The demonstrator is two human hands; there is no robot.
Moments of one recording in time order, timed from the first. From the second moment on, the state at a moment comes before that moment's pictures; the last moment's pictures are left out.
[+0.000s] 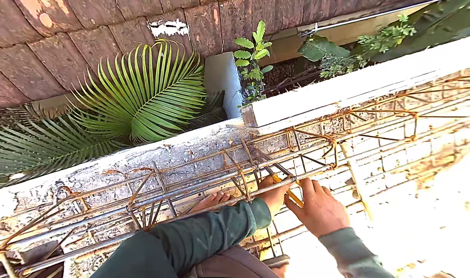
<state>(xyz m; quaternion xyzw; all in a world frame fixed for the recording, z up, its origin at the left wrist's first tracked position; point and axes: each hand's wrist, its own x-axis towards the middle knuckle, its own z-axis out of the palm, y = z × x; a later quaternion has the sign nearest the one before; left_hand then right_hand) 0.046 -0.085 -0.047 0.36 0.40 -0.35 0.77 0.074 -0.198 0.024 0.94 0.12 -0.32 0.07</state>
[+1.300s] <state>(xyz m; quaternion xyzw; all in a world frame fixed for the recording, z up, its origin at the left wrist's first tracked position) 0.039 -0.049 -0.038 0.37 0.27 -0.39 0.80 0.072 -0.227 0.011 0.91 -0.04 -0.27 -0.30</state>
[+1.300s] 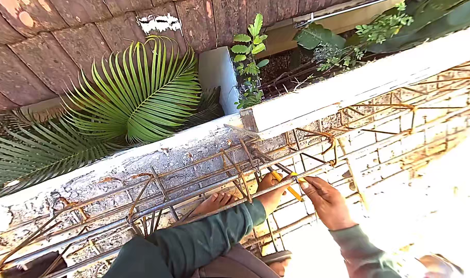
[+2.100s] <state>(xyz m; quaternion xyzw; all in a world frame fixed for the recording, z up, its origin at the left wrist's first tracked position) 0.061 -0.098 -0.042 0.39 0.35 -0.33 0.79 0.068 -0.237 -0.026 0.96 0.25 0.04 0.12</state>
